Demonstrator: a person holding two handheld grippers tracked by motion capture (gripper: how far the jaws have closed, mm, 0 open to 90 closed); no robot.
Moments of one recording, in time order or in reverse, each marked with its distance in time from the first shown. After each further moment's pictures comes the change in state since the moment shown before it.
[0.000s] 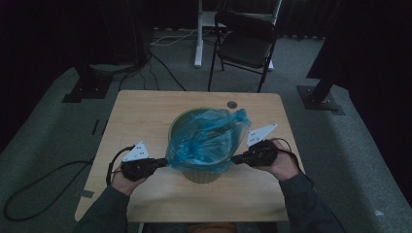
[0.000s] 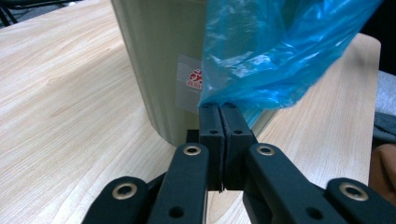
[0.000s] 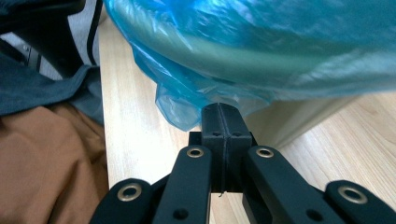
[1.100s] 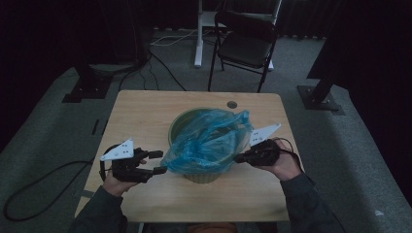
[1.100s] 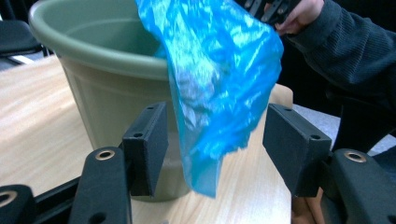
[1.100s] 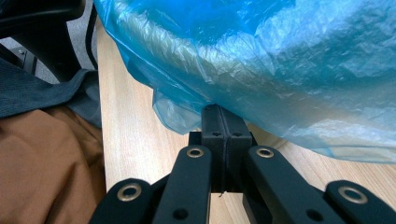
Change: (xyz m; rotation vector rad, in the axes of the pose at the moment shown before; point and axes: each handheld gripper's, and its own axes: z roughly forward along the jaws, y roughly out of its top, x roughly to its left) left arm -0.004 0.017 -0.032 -0.195 -0.208 0.036; right arm 0.002 0.000 -0.005 -0.020 -0.015 -0.011
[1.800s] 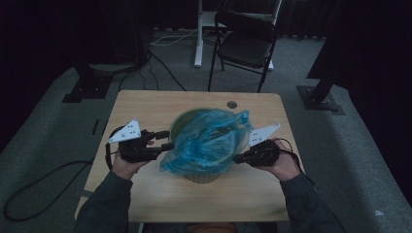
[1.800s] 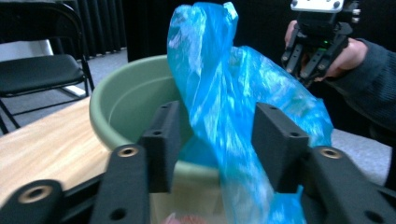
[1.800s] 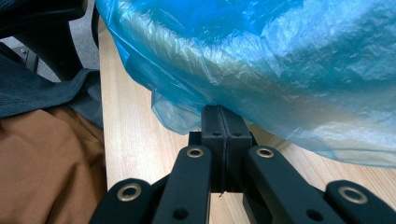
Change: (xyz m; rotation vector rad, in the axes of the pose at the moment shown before) left arm 0.013 0.052 0.021 -0.061 0.125 0.040; right arm 0.001 0.001 0.001 -0.001 0.005 -0.009
